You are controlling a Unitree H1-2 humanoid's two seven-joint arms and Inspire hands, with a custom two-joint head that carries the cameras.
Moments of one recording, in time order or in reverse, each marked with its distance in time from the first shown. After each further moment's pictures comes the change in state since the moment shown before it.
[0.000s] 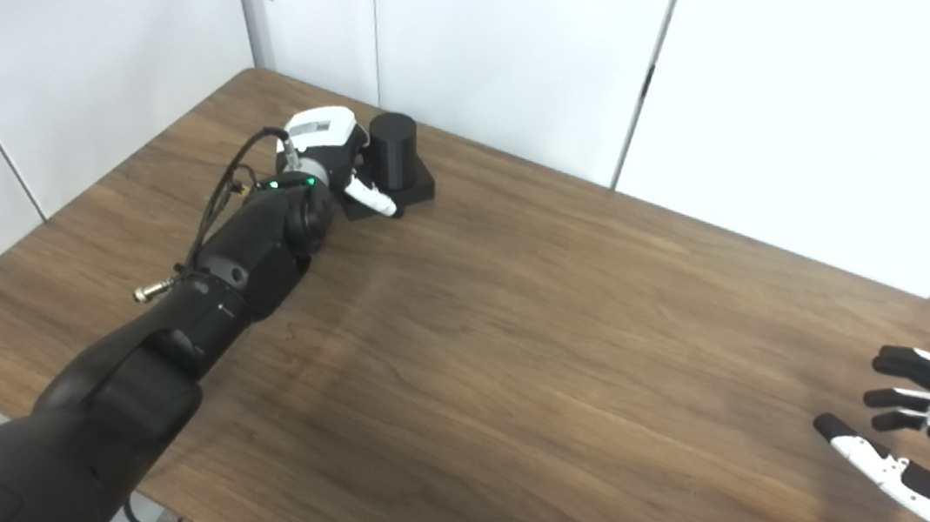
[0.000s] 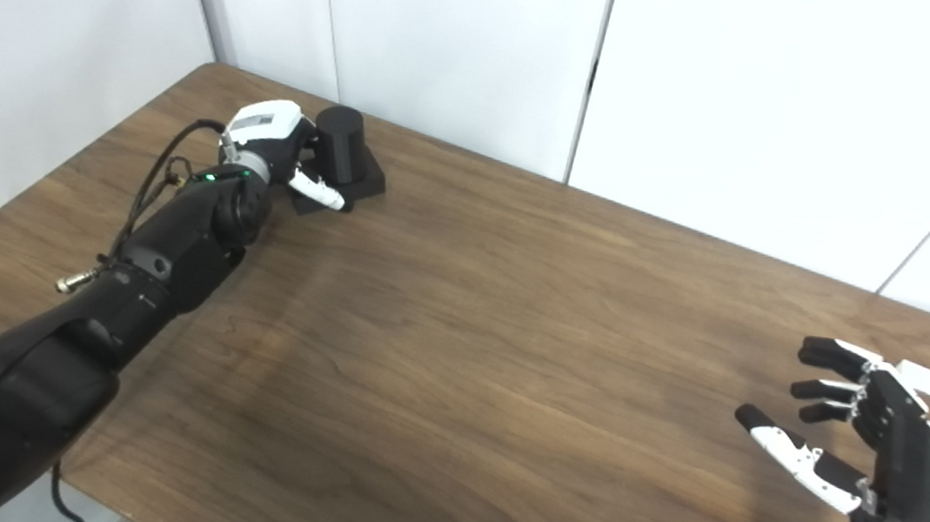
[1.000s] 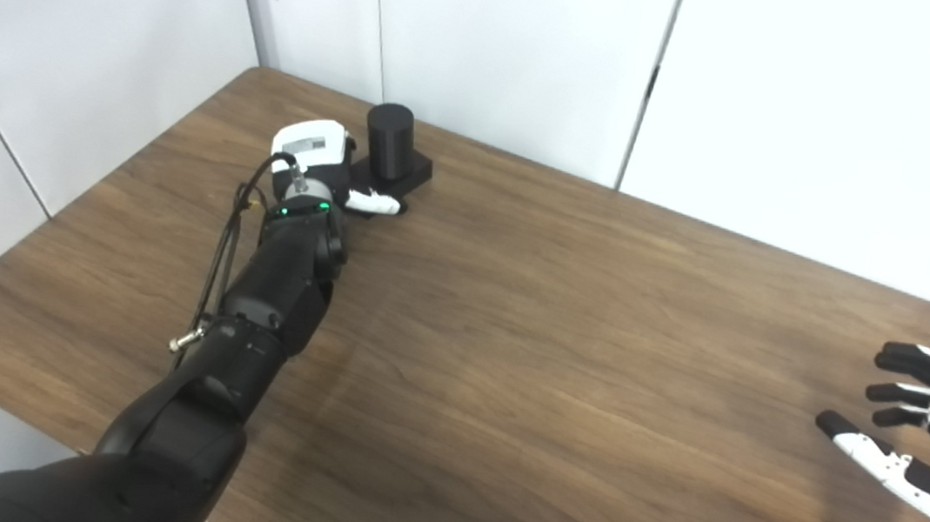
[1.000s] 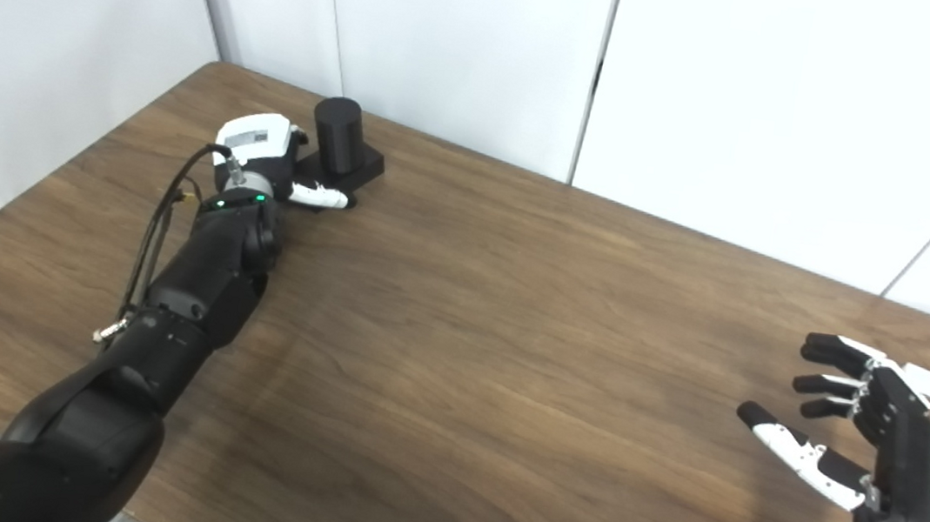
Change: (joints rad) left arm 0.059 -0.163 0.211 -0.068 0.372 0.109 -0.019; right arm -0.013 -0.003 0.000 0.012 0.029 -0.001 0.002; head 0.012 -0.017
